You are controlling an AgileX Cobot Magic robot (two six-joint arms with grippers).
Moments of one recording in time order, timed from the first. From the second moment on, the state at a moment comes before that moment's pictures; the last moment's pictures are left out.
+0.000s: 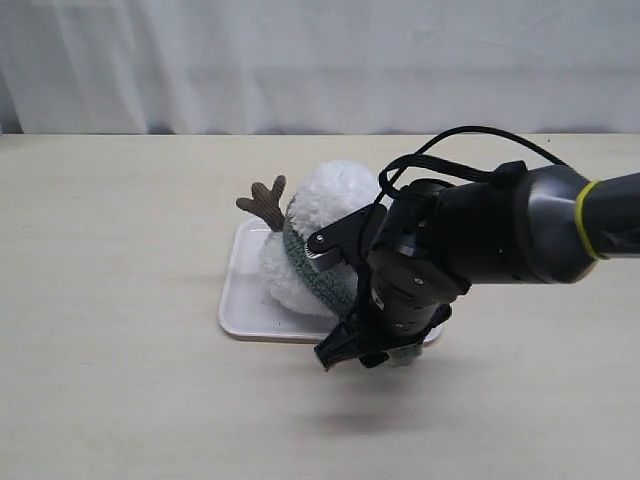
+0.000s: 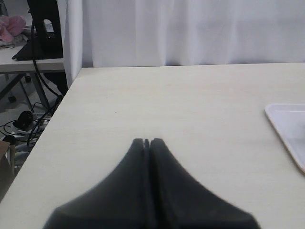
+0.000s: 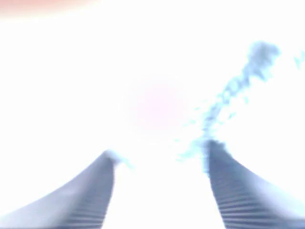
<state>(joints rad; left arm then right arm) 0.00 0.00 0.00 0.05 0.32 0.00 0.74 1.84 -1.05 -0.44 0.69 0.58</state>
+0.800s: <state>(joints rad) 0.00 0.00 0.00 0.05 0.32 0.00 0.74 1.81 -1.02 -0.26 0.53 0.53</state>
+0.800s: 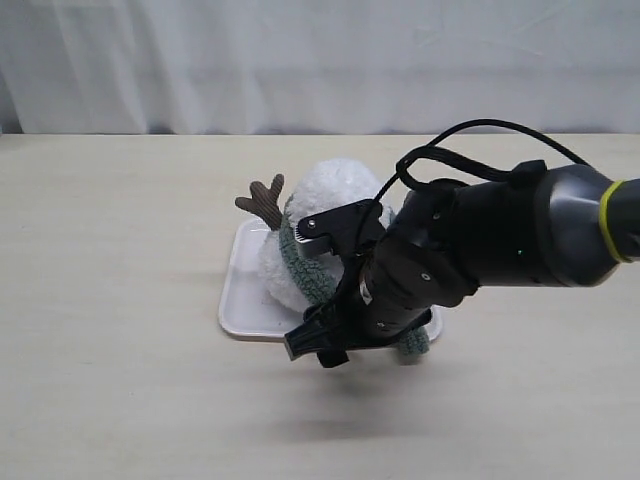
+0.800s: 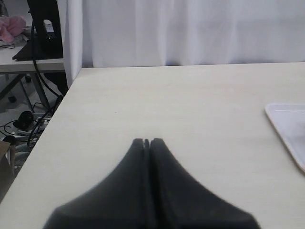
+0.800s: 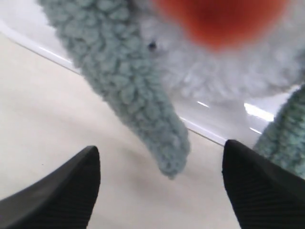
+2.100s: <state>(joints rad) 0.00 0.00 0.00 0.05 0.32 0.00 0.61 1.72 -0.86 -0.48 0.39 0.60</state>
